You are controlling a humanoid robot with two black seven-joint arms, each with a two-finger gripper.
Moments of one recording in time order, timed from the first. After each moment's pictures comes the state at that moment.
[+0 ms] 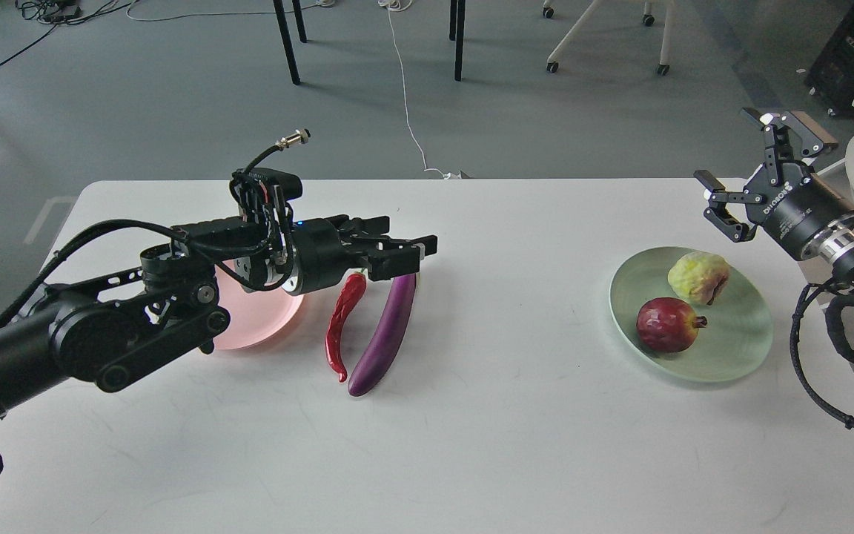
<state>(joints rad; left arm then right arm) -0.90 0.41 -0.37 -1.20 1.68 -0.21 -0.21 0.83 -0.72 0.16 0.84 0.16 0.49 0.49</state>
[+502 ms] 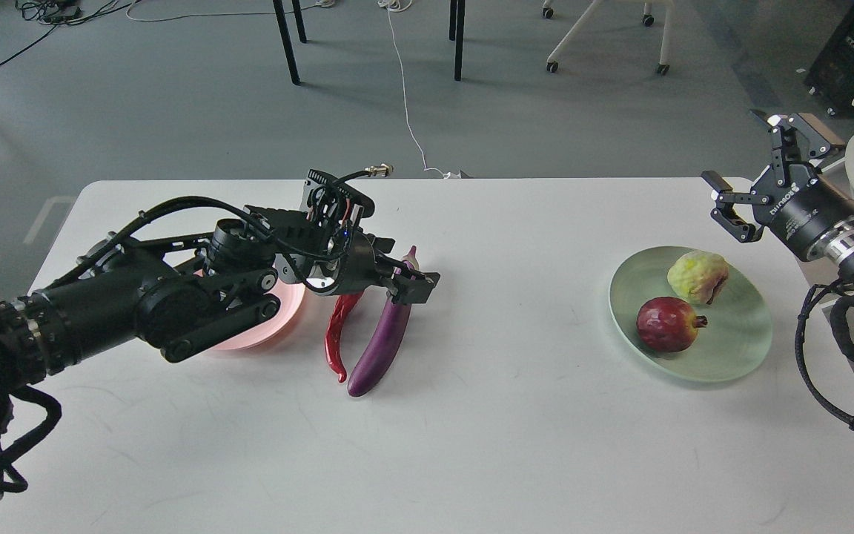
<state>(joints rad) -1.04 0.23 -0.15 -0.99 1.71 -0.32 -0.11 0.83 -0.72 0.17 0.82 0.16 0.49 0.49</state>
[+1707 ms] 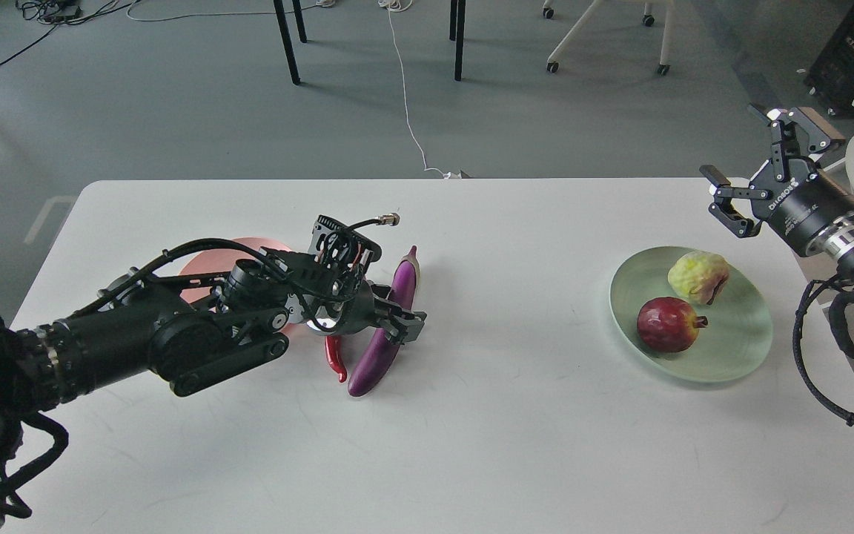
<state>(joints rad) -0.97 0.22 -0.11 -1.00 1.69 -0.36 0.00 0.84 -0.72 0.18 0.83 0.15 0.49 0.49</state>
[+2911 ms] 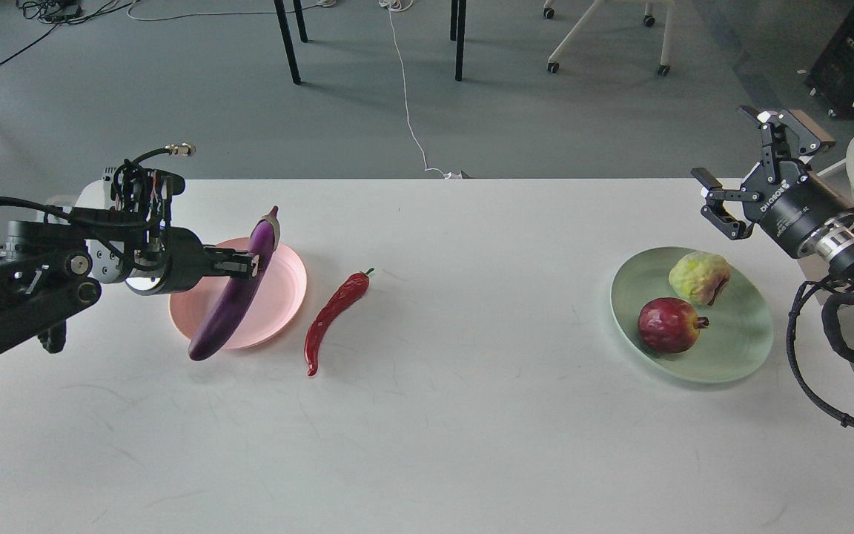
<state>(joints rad) -0.94 0.73 -0.20 -1.12 1.45 -0.41 -0.04 0.84 -0.71 0.18 0.83 0.14 0.49 0.49</state>
